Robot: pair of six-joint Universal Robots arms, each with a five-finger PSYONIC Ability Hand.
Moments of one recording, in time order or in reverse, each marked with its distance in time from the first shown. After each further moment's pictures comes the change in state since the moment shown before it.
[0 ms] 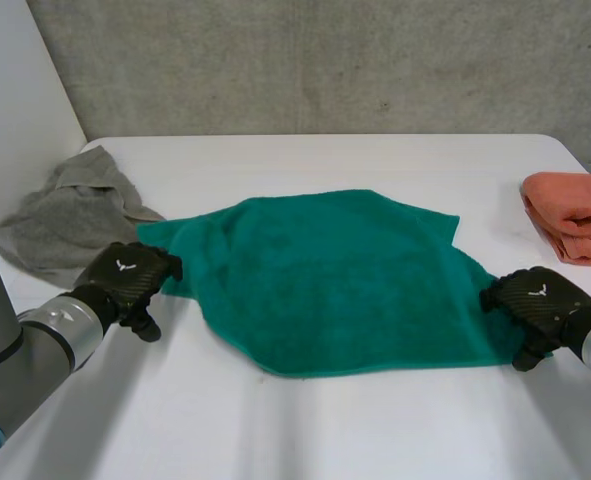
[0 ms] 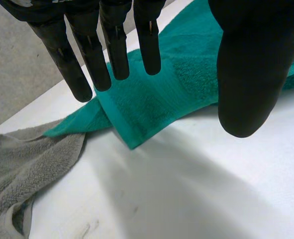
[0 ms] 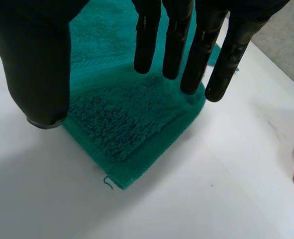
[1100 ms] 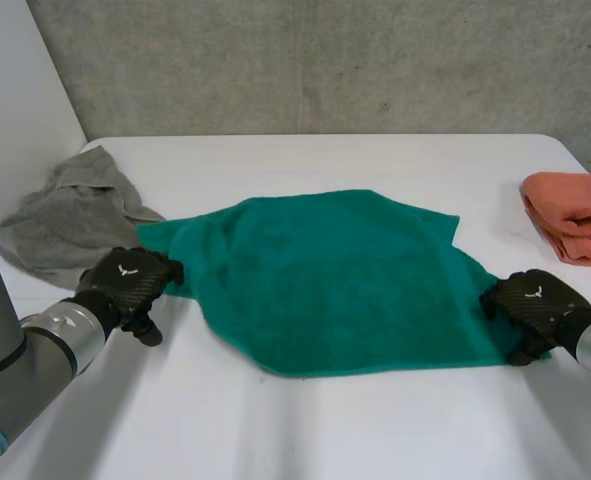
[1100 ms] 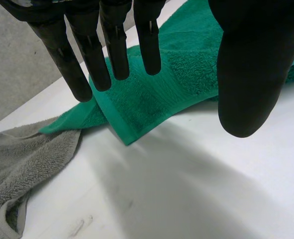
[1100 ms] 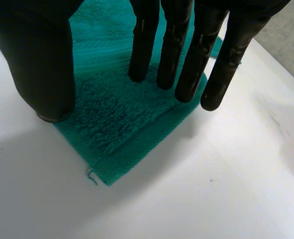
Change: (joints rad) left arm -0.001 -0.005 -0.020 0.019 0.003 0.003; right arm -0.002 0.075 -0.030 -0.045 -0.004 -0.019; left_hand 0.000 0.000 0.000 -0.001 -0.001; right_hand 0.121 0.141 0.125 0.129 0.142
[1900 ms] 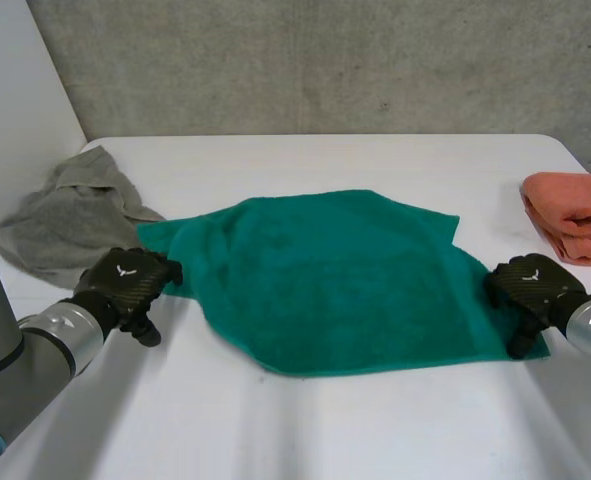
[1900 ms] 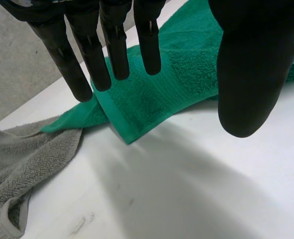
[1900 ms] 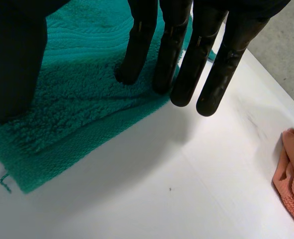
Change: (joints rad) left arm 0.004 0.007 -0.006 -0.001 0.000 0.000; right arm 0.038 0.104 -0.125 -0.053 0.055 0.015; left_hand 0.000 0.000 0.000 0.000 -0.001; right_hand 0.118 0.136 0.153 0.153 0.003
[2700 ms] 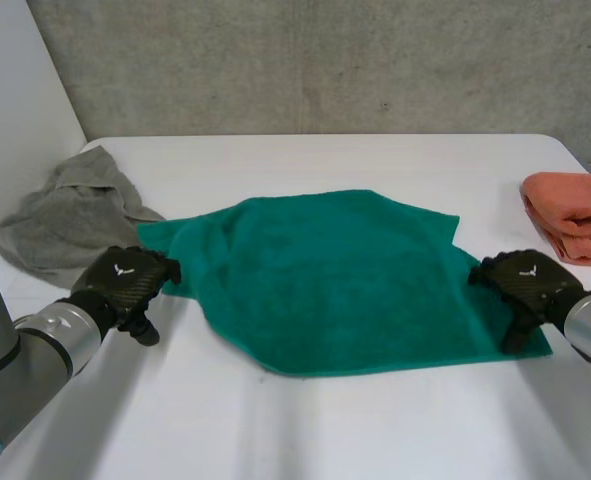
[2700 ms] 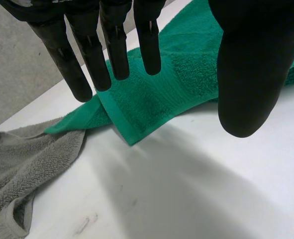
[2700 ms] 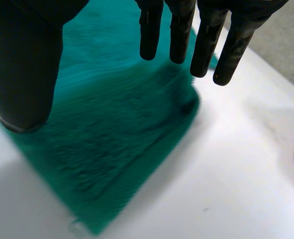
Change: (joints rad) left arm 0.003 0.018 -0.009 0.000 0.000 -0.001; right arm 0.029 -0.063 0.009 0.063 0.005 0.131; left_hand 0.000 0.000 0.000 0.000 0.000; right_hand -0.228 -0.268 -0.273 -0.274 -0.135
